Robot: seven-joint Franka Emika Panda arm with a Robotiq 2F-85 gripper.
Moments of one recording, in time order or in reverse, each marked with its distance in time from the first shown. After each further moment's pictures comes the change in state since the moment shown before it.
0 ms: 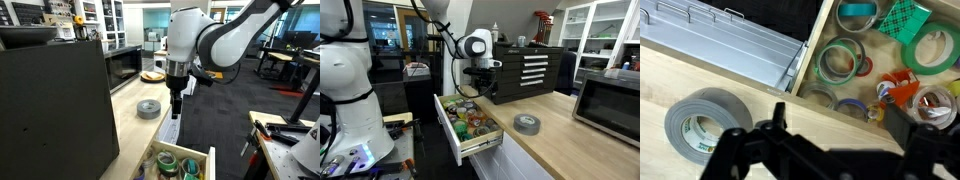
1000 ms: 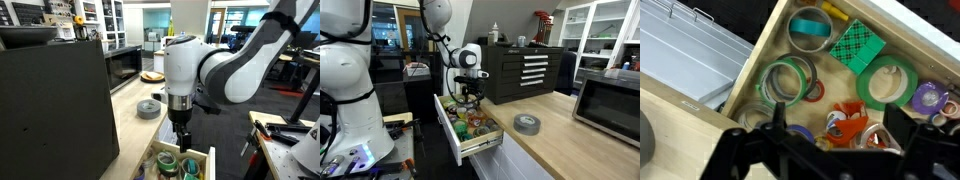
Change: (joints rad) arm 0.094 0.131 0.069 -0.012 -0.003 0.025 -0.002
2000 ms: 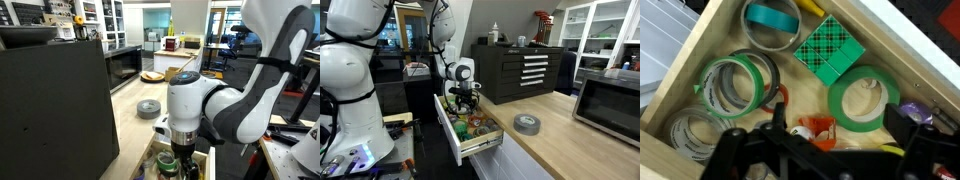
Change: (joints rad) arm 0.071 0.182 0.010 0.000 -0.041 0.165 0.005
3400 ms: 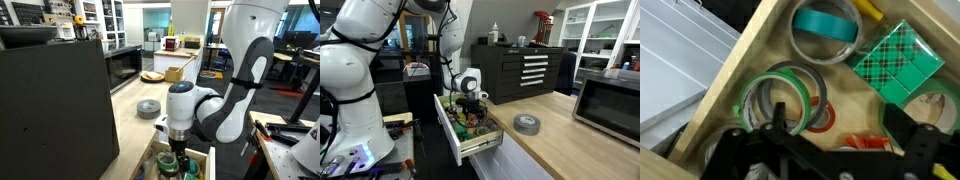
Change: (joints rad) arm -0.006 0.139 -0.125 0.045 -0.042 0.136 -0.045
